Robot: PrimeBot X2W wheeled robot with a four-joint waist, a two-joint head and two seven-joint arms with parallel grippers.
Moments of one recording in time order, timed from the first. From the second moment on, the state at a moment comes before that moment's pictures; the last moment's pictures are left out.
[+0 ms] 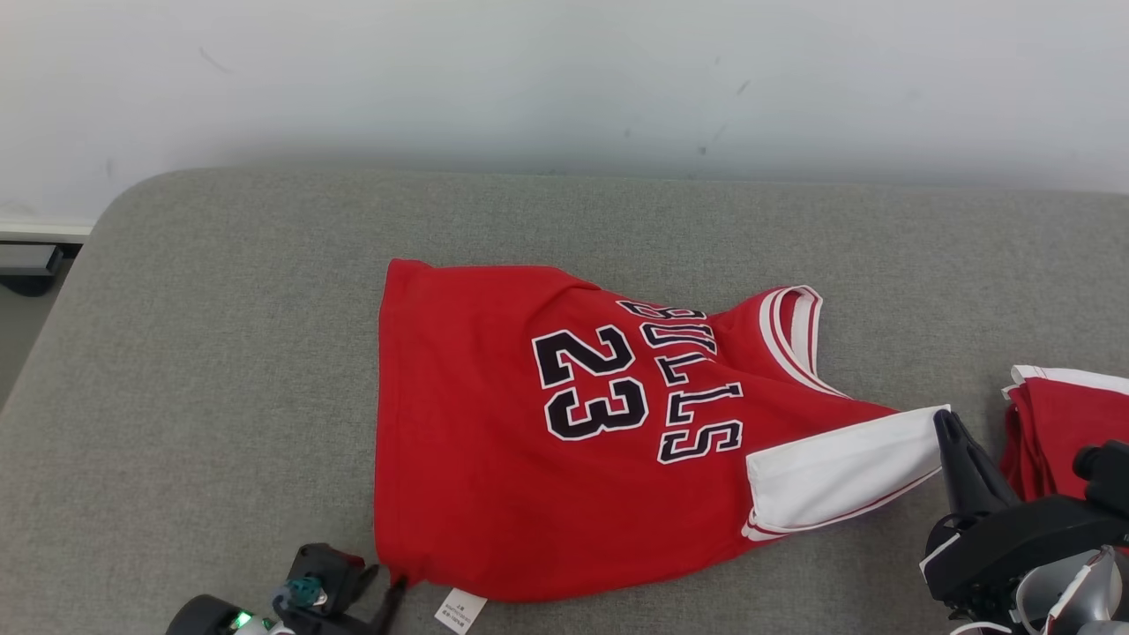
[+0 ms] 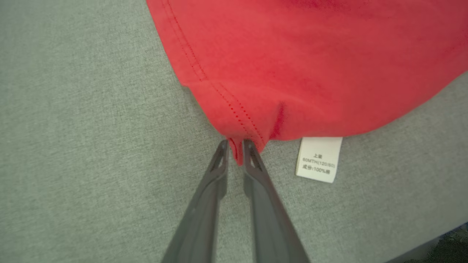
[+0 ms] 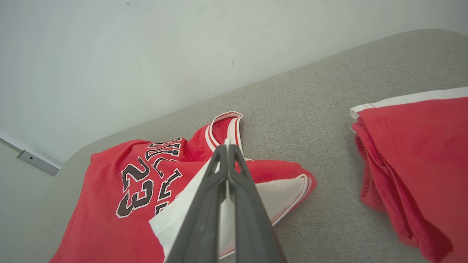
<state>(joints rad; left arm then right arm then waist) -0.23 0.35 -0.69 0.37 -0.35 0.03 0.14 0.05 -0.08 -0.11 -0.18 0.53 -0.10 0.26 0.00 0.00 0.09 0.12</state>
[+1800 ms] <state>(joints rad) -0.16 0.36 -0.46 0.06 -0.71 0.00 0.12 -0.15 -0.09 -0.06 -0.20 0.70 -0.06 0.36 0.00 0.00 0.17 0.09</state>
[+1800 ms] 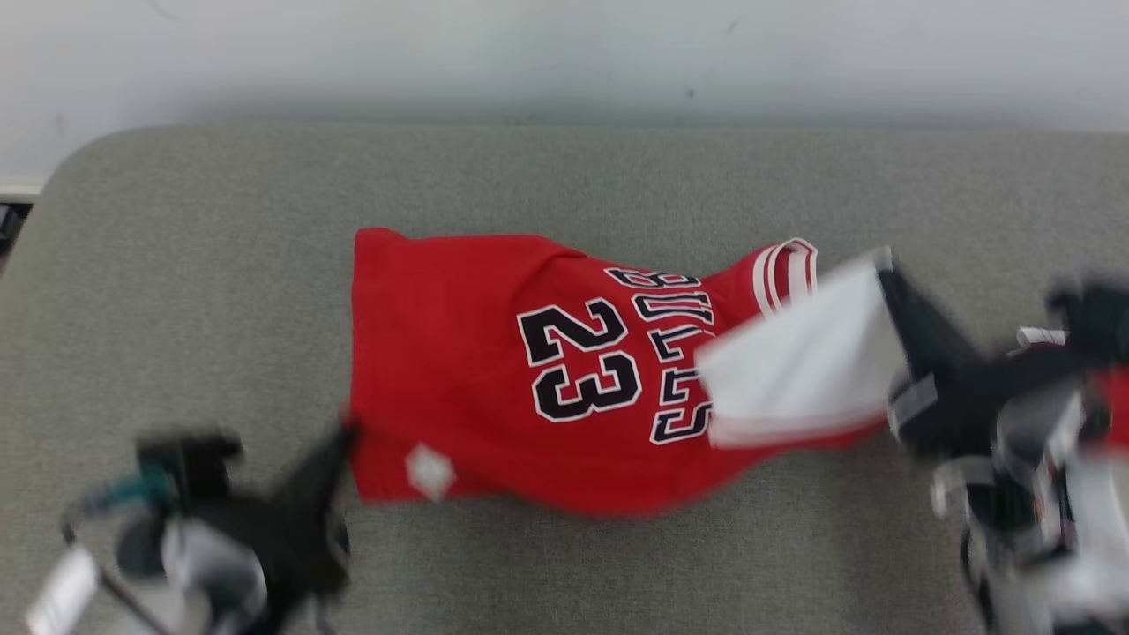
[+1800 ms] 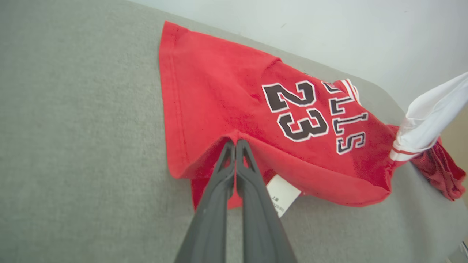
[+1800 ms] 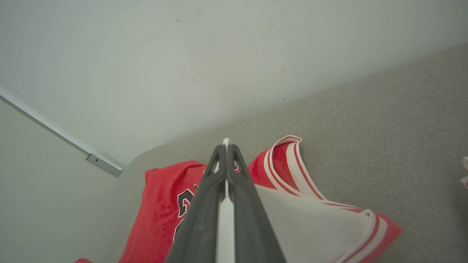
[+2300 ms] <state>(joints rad) -1.07 0.20 -0.30 0.32 -0.48 0.10 -0.09 -1.12 -0.22 -0.05 0.22 0.55 0.02 0.05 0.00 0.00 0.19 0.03</state>
